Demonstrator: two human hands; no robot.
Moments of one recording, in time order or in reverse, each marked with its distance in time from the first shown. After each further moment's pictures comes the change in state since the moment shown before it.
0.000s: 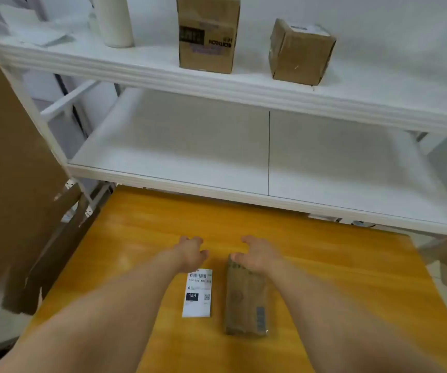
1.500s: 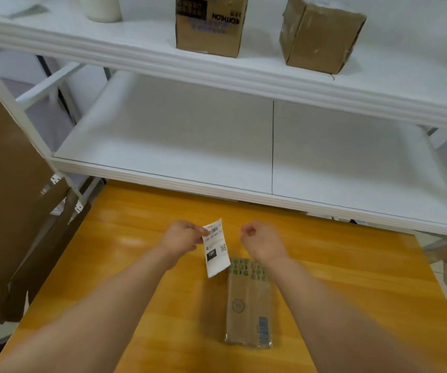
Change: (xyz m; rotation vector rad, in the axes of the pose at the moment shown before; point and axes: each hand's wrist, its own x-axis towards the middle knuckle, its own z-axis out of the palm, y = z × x) left_hand 0.017 0.006 -0.031 -0.901 0.148 -0.016; right_hand 0.029 -0.019 -0.019 0.272 0.250 0.018
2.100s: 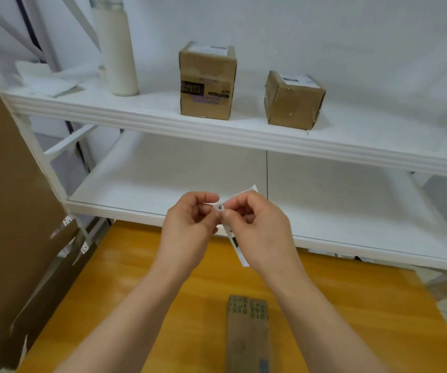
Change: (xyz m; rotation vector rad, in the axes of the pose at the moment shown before) left_hand -0.131 0.123 0.003 -0.242 0.219 0.664; right_hand -0.106 -0.113 -0.096 0.369 0.311 -0.505
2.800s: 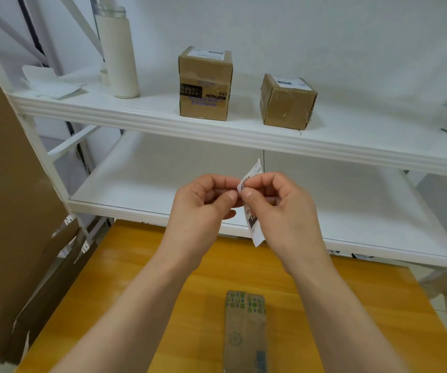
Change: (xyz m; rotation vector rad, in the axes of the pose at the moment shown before) left_hand -0.022 0.046 0.011 -0.138 -0.145 0.065; right_hand -0.011 -0.022 -0.039 0.186 0.078 -0.023
